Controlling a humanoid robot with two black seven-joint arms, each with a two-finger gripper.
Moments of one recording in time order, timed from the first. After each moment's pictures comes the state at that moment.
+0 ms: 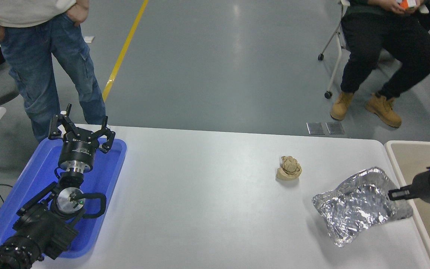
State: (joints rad) left arm -0.59 0.18 -0.97 -0.45 -0.09 -0.56 -0.50; right arm 1.46 -0.67 -1.22 0.93 -0.82 0.27 0.45
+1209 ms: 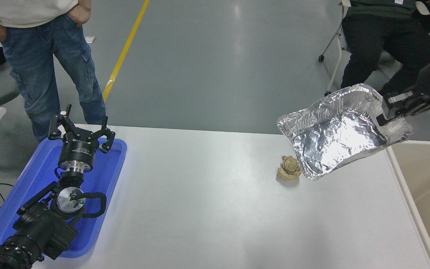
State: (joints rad) left arm -0.59 0.18 -0.97 -0.45 -0.09 -0.56 -0.50; right arm 2.24 -0.60 -1.29 1.22 -0.79 0.78 0.45
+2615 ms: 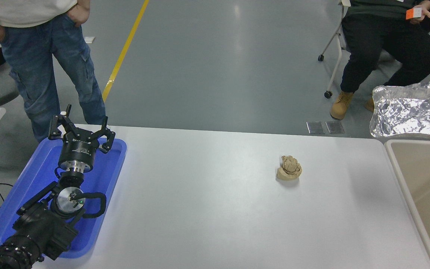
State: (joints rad) left arm -0.59 0.18 -0.97 -0.45 -0.09 -0.56 -0.50; right arm 1.12 -0.67 -1.11 0.08 -0.36 0.46 0.41
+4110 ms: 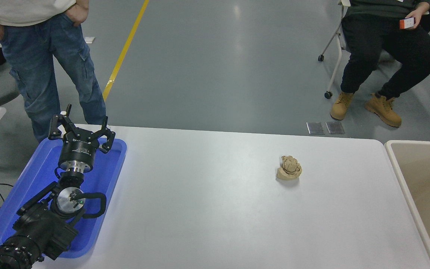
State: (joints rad) left arm -0.59 0.18 -0.97 -0.45 -0.09 -0.56 -0.50; right arm 0.61 -0.69 -0.84 0.03 -0.32 0.12 0.09
